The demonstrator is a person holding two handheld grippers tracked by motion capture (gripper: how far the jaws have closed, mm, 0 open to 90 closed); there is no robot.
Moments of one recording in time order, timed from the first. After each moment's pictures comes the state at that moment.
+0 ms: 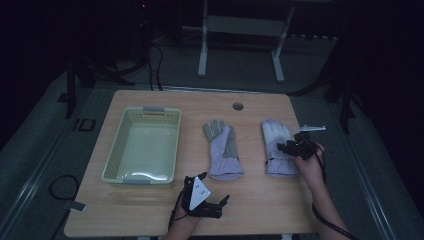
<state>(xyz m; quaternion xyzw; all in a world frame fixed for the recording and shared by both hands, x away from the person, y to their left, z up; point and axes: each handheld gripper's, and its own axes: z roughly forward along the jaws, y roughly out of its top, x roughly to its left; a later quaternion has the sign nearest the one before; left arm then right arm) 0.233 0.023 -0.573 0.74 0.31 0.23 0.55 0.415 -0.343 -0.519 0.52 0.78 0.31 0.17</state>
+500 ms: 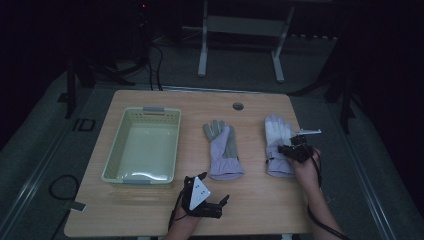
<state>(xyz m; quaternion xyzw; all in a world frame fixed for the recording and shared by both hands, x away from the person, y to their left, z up) 0.233 0.023 -0.573 0.74 0.31 0.23 0.55 0.410 -0.338 -0.522 0.54 0.77 0.30 0.16</state>
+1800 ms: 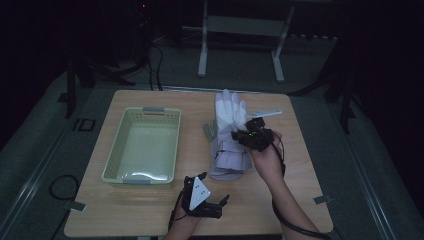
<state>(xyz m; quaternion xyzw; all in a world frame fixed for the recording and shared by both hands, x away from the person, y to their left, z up) 0.233 0.023 -0.573 0.74 0.31 0.23 0.55 0.368 -0.163 -0.419 0.44 0.81 0.37 0.14</state>
